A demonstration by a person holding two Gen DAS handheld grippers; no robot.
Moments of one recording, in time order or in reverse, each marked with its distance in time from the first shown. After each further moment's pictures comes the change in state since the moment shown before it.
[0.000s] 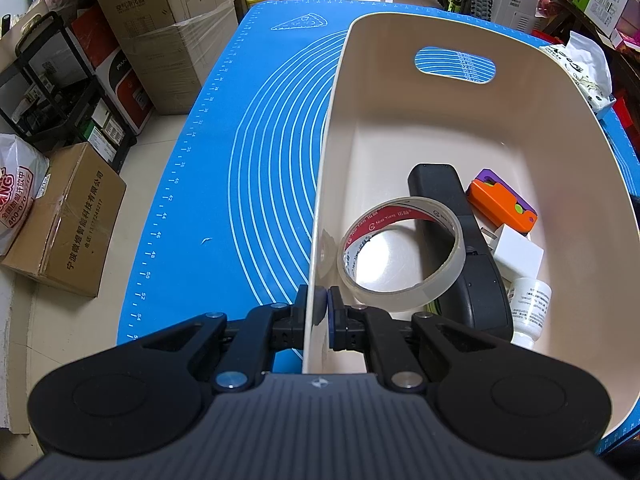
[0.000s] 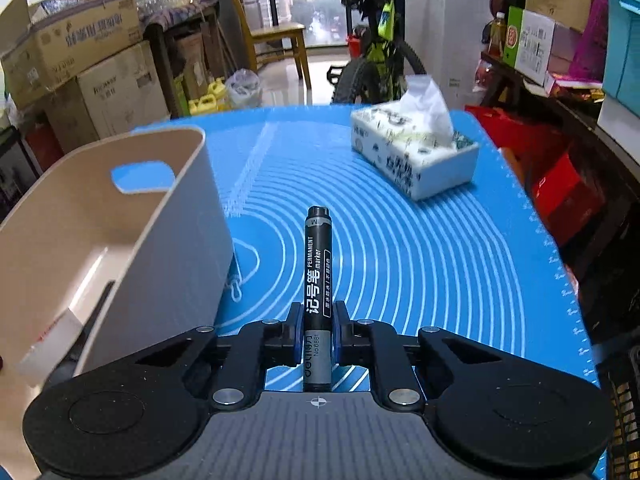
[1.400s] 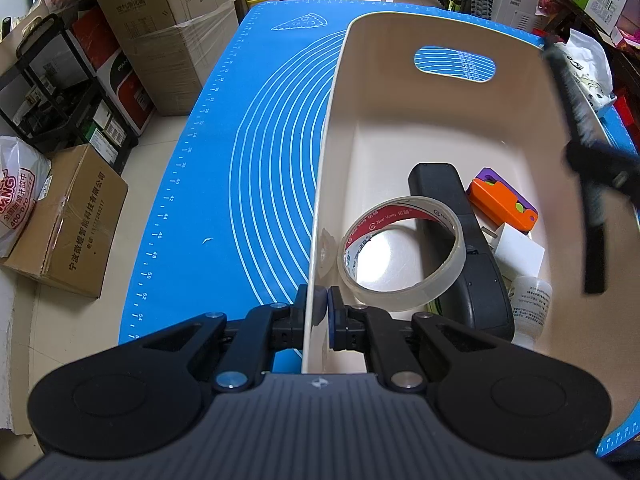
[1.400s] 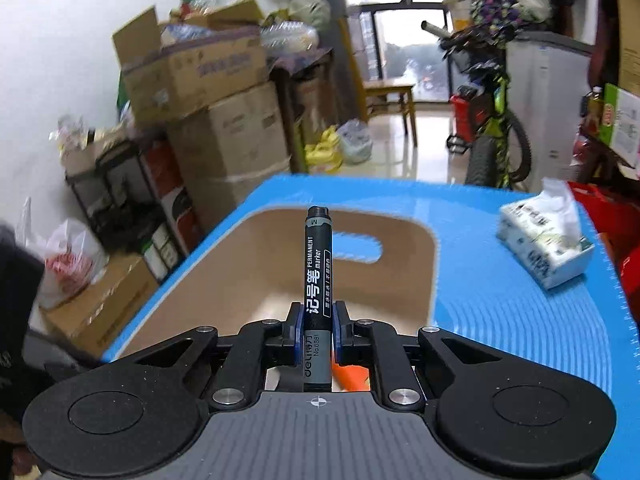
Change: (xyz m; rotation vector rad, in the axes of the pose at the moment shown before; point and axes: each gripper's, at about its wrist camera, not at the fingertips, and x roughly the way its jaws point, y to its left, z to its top) left arm -0.002 0.002 -0.002 0.006 -0.001 0.005; right arm -0.067 0.116 0.013 -0.155 -0.124 0.263
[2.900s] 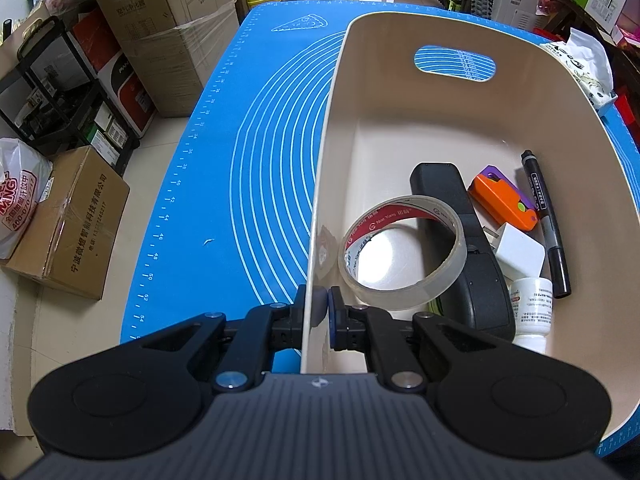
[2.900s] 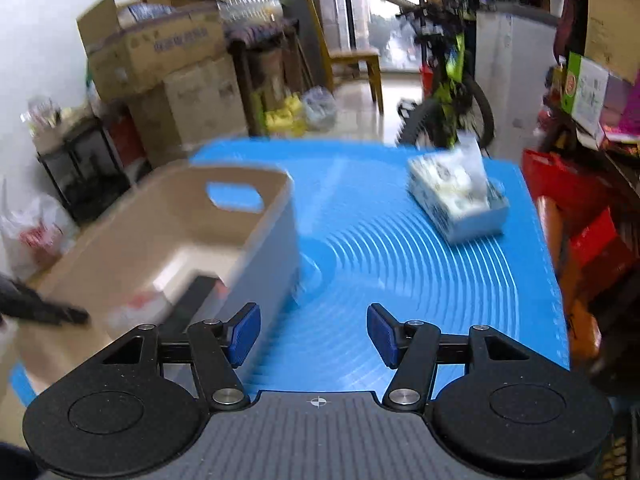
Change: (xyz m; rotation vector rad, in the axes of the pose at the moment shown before) left arm 0.001 -0.003 0.000 0.005 -0.003 0.007; right arm -0.039 -0.117 -0.026 0.013 0.109 -0.072
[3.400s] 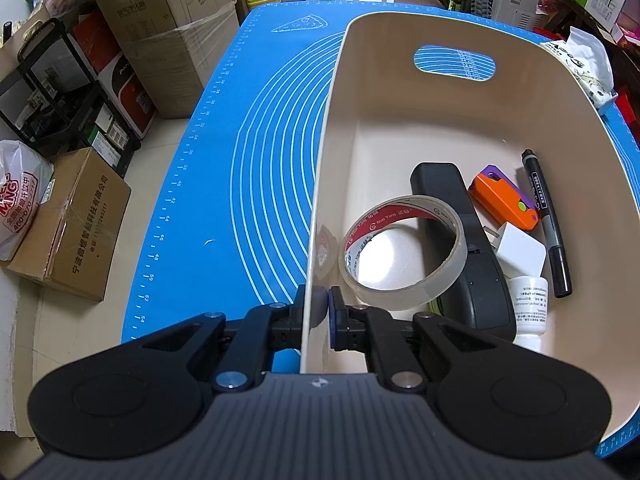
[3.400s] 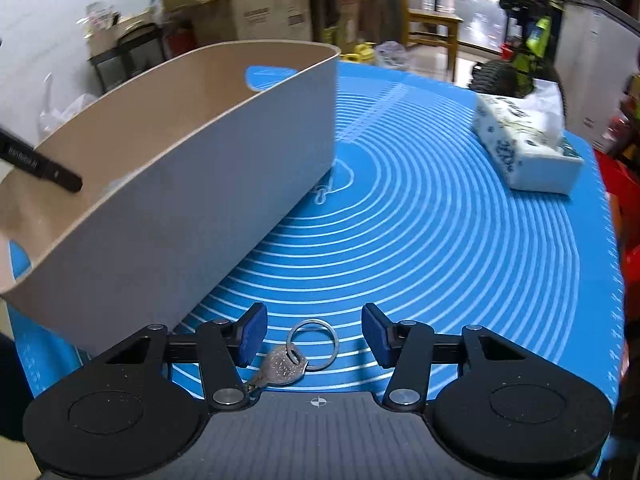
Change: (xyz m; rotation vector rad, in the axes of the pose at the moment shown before) left arm 0.000 -0.001 0.000 0.005 -0.001 0.006; right arm 0.060 -0.011 -0.047 -0.234 0.127 0.141
